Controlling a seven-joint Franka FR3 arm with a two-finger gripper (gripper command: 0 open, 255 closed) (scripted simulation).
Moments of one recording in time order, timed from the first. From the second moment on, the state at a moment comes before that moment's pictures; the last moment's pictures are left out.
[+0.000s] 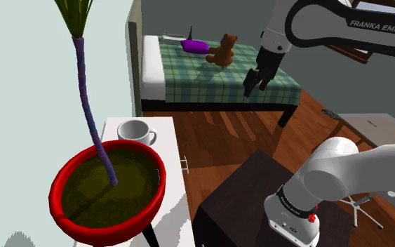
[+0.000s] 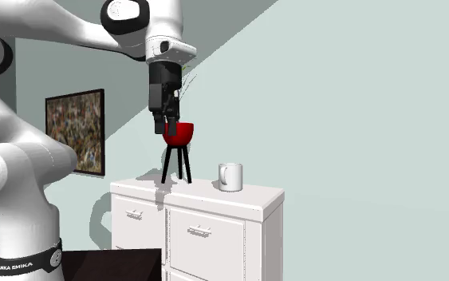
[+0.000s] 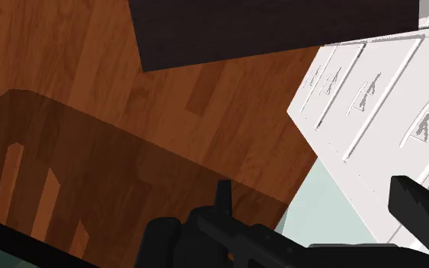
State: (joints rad) arm -0.01 -0.76 -0.01 -2.42 -0.05 1.68 0.08
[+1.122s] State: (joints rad) arm 0.08 -0.43 0.26 -2.27 0.07 1.87 0.40
